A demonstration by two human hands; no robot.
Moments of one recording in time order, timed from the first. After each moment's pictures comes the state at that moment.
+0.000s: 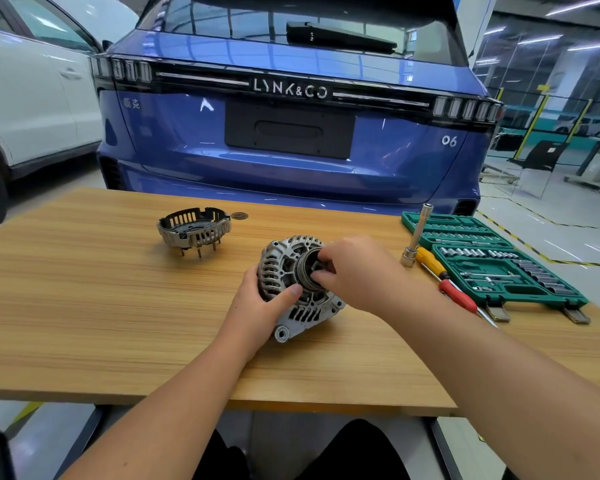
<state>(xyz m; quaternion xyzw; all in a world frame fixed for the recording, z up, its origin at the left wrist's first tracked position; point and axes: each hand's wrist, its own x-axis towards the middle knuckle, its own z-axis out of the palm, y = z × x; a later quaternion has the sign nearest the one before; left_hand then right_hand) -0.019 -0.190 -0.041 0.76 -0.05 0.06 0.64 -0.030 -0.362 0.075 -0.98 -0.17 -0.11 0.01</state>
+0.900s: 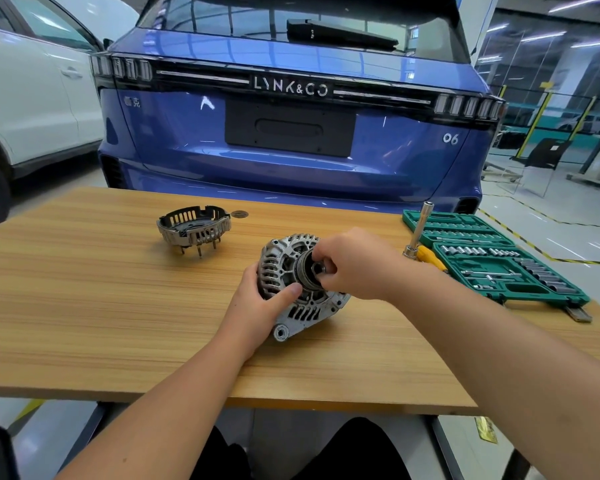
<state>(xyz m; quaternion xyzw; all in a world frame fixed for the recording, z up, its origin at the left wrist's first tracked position) -0.020 -0.190 -0.041 0.75 -0.05 0.06 0.65 -0.023 -0.368 0.085 -0.97 -0.23 -0.07 0.02</state>
